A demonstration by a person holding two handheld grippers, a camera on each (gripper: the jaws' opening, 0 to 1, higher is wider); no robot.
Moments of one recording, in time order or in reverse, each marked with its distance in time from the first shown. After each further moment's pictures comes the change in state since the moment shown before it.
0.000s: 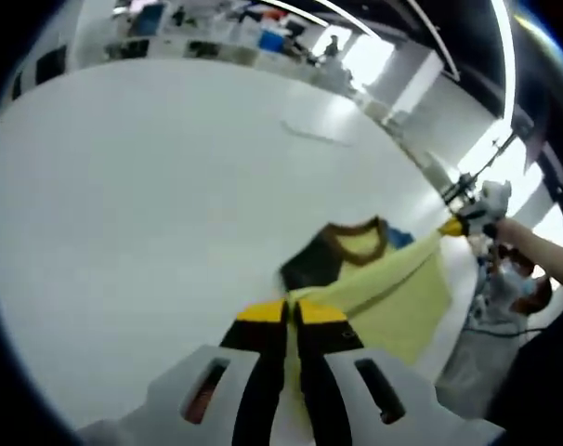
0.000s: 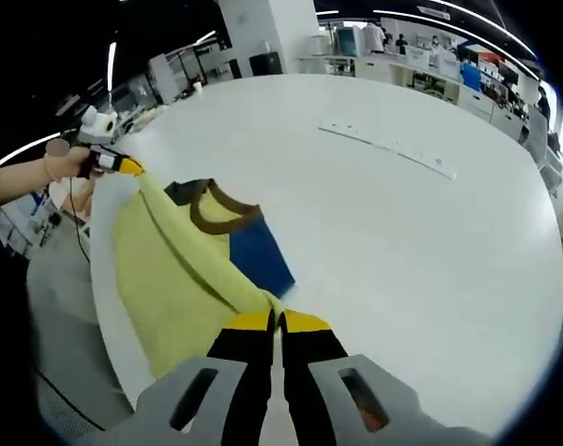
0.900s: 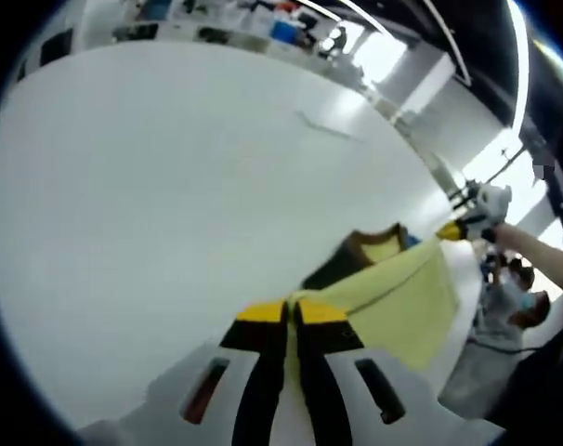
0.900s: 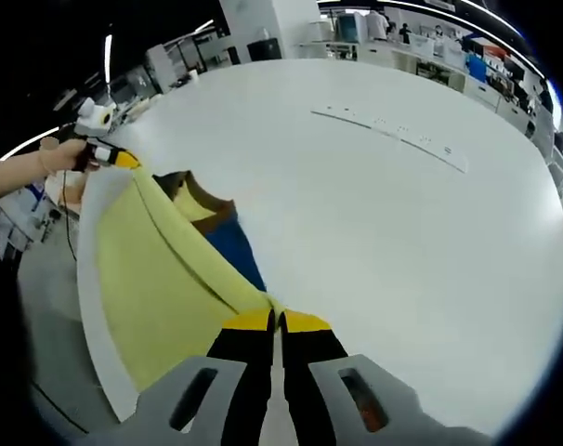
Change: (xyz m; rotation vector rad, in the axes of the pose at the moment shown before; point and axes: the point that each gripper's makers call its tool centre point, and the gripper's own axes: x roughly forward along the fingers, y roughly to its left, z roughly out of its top) left arm 0.031 0.022 0.003 -0.066 0.039 0.008; right arm 0.039 -0.027 0.002 0.011 0.066 0.014
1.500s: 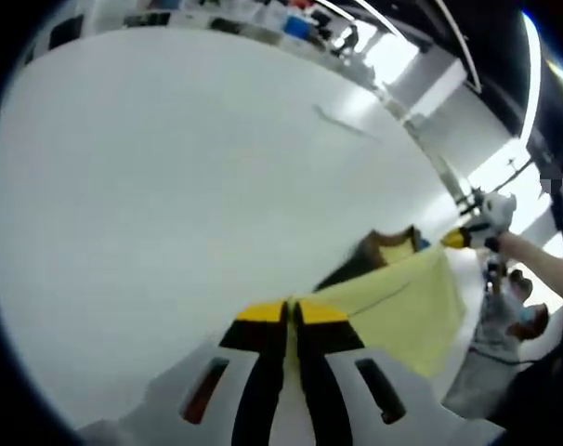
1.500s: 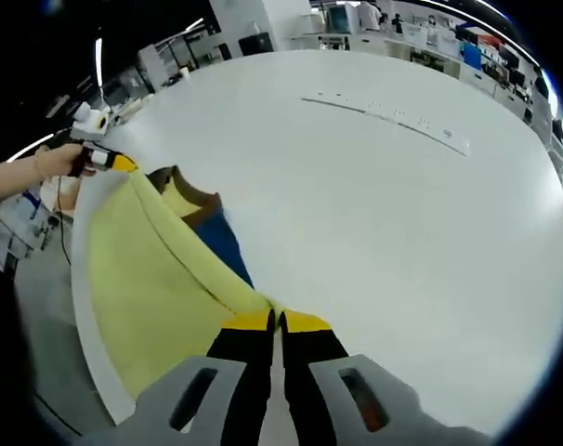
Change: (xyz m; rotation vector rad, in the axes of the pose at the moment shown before) left arm 0.017 0.011 -0.004 -0.048 0.019 0.014; right arm 0.014 -0.007 -0.007 0.034 0.026 -0.004
